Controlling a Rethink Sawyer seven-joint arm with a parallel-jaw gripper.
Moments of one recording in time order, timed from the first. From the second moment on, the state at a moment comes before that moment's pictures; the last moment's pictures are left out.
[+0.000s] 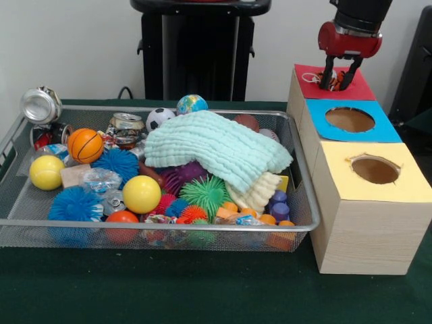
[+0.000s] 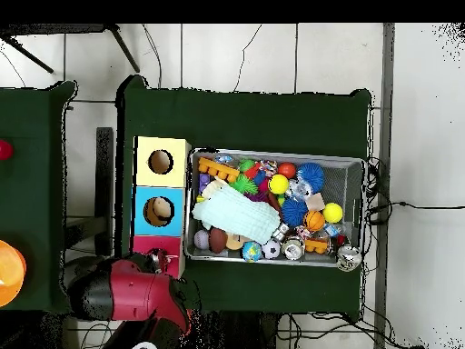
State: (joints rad) arm 0.45 -0.67 -0.32 1.96 0.30 0.31 1.44
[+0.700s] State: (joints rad) arm 0.52 -0.64 -0.38 1.93 0.30 0.30 1.44
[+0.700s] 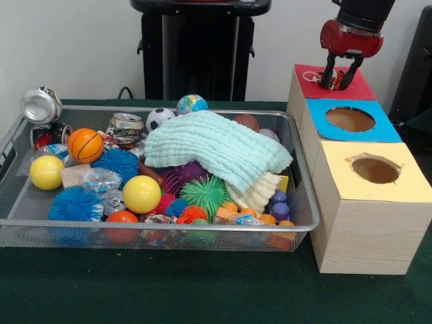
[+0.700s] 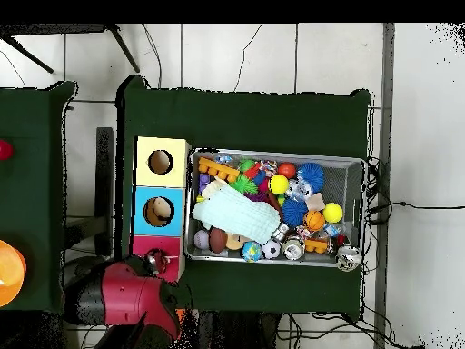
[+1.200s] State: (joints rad) arm 0.58 -0.64 -0.43 1.93 0.29 0.30 1.44
